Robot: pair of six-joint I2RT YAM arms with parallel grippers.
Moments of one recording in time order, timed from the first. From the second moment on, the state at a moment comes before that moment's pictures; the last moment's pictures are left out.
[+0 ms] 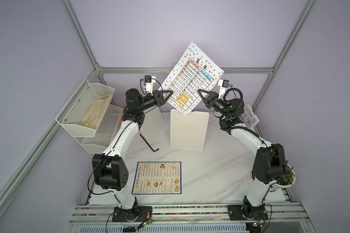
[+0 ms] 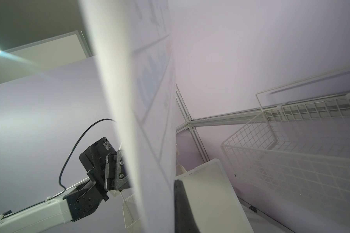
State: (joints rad) left arm -0.13 1.73 1.64 0.31 0.87 -0.68; right arm 0.27 1.82 1.51 0.87 -0.68 0.82
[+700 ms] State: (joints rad) left arm -0.13 1.85 1.72 0.36 0.87 -0.76; right arm 0.21 1.93 1.57 0.94 -0.66 0.87
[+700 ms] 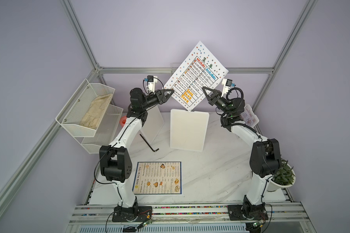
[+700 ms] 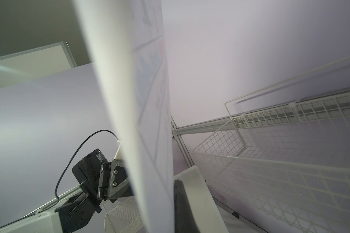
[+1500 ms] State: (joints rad) left arm -0.14 1.87 1.74 0.38 0.88 -0.77; right arm 0.20 1.95 1.58 0.96 -0.66 0.92
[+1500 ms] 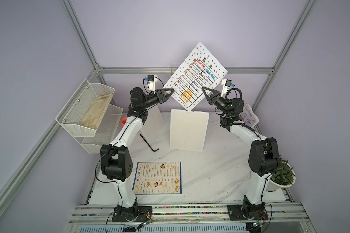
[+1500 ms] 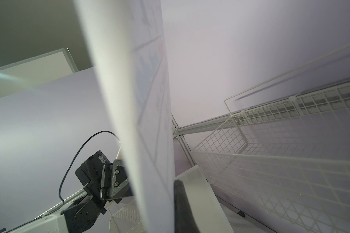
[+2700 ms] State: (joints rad) left arm -0.16 1.91 1.81 0.38 0.89 -0.79; right arm 0.20 1.95 1.56 0.93 -0.60 0.93
